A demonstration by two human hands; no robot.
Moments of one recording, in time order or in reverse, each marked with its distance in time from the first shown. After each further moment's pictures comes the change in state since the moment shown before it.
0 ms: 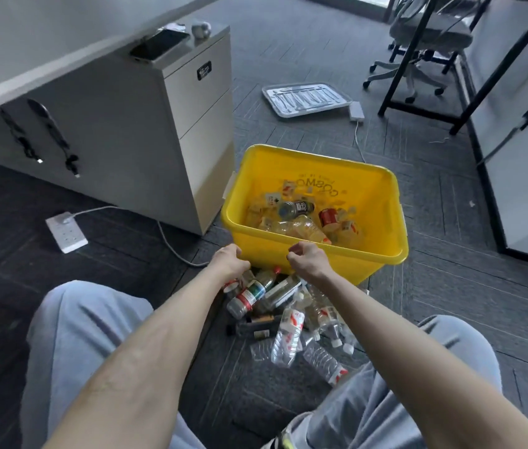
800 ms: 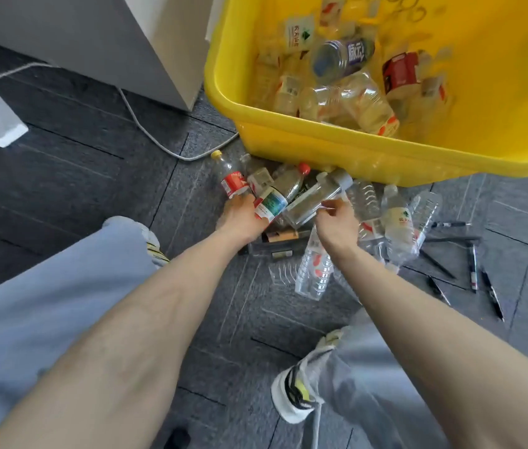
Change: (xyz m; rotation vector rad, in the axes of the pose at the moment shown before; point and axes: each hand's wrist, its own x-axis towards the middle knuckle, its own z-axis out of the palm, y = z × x) left_hand 0.149 -0.096 0.131 0.163 -0.168 -0.112; right_hand 0.096 0.115 0.137 0.218 0.031 0.520
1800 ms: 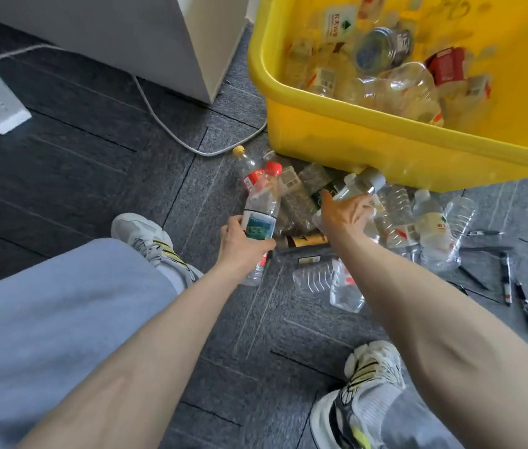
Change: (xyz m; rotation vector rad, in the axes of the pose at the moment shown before) left_hand -0.026 -0.078 0.009 -0.509 0.080 -0.160; right_hand 0.068 0.002 0.095 -0.040 0.245 0.199
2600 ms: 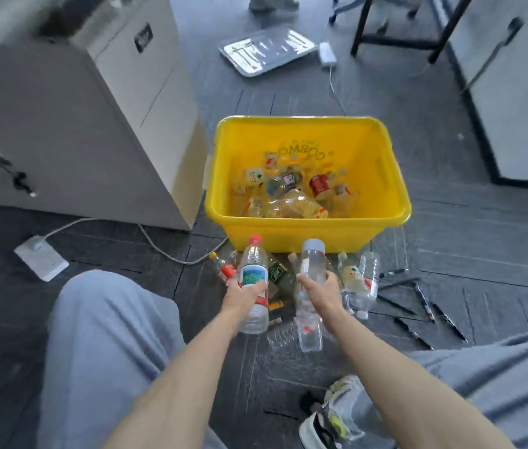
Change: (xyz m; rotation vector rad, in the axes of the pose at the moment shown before) left_hand -0.140 0.100 -0.014 -0.180 -0.104 0.047; right_hand -0.146 0.039 -0.197 0.429 -0.236 -0.080
